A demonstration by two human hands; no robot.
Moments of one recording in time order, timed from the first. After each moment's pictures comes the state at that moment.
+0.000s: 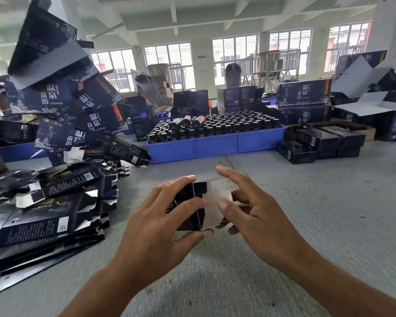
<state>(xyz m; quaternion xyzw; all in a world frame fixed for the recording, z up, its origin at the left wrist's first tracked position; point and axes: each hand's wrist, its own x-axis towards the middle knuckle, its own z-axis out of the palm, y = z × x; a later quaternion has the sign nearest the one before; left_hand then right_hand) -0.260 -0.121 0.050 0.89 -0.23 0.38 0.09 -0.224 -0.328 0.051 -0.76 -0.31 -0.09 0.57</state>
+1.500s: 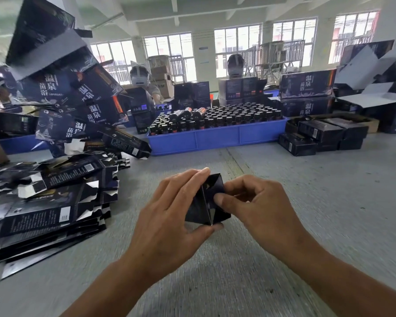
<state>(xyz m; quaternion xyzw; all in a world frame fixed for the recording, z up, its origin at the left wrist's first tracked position) -0.269 -0.144 0.050 0.89 -0.21 0.38 0.14 -0.223 -0.327 0.051 -0.76 -0.24 -0.11 0.60</state>
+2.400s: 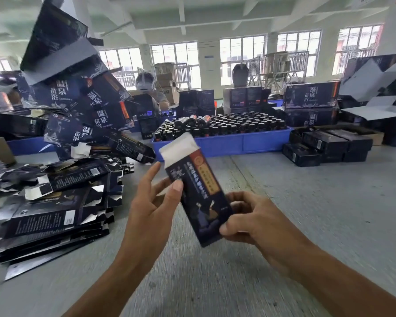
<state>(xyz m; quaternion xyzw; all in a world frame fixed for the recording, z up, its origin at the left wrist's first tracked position) -0.256 -0.132 0.055 0.72 -0.03 0.28 0.63 -0.210 -0.331 0.044 -0.71 -0.22 0.13 0.66</state>
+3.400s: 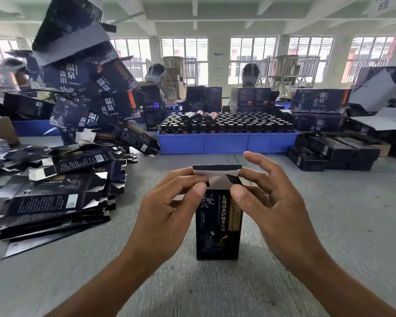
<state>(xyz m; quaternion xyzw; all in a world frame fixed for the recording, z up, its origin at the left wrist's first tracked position) -0.272 -0.145 0.059 0.77 -0.17 0.36 0.49 -0.231 -0.330 0.061 -0.66 -0.30 -0.11 0.68</state>
